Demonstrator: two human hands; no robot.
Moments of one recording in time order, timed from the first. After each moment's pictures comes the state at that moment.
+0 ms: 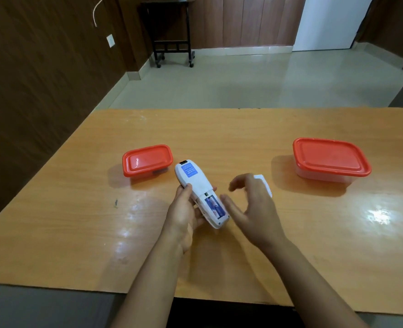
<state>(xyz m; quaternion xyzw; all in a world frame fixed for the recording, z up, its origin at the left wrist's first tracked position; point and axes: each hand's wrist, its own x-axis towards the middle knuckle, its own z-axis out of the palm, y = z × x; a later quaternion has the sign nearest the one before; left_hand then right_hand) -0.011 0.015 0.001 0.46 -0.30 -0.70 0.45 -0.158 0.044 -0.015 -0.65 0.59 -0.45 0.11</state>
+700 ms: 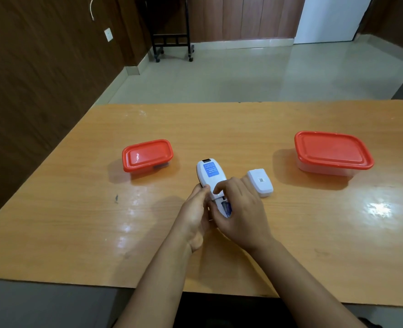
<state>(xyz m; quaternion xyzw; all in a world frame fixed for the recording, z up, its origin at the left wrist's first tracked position) -0.023 0.025 -0.002 0.45 -0.33 -0.74 0.38 -0.132 0.045 -0.030 -0.71 0.56 -0.44 -0.01</state>
